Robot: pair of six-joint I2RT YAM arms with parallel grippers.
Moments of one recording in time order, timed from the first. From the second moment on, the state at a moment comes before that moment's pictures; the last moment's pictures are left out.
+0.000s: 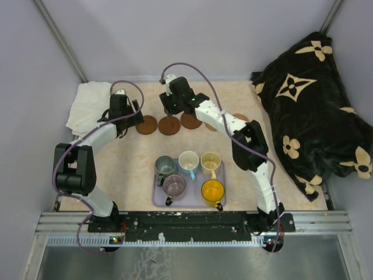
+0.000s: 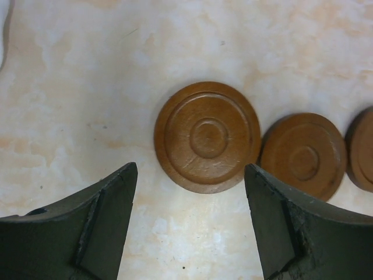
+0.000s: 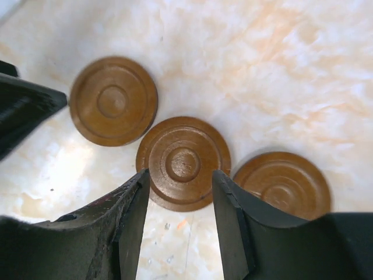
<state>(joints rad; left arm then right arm) -0.15 1.67 1.07 -0.11 -0.13 -0.41 0.70 2.27 2.03 -0.43 -0.05 0.08</state>
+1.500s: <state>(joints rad) -0.38 2.37 2.01 -0.17 0.13 -0.15 0.54 1.32 1.02 -0.07 0.68 0.16</state>
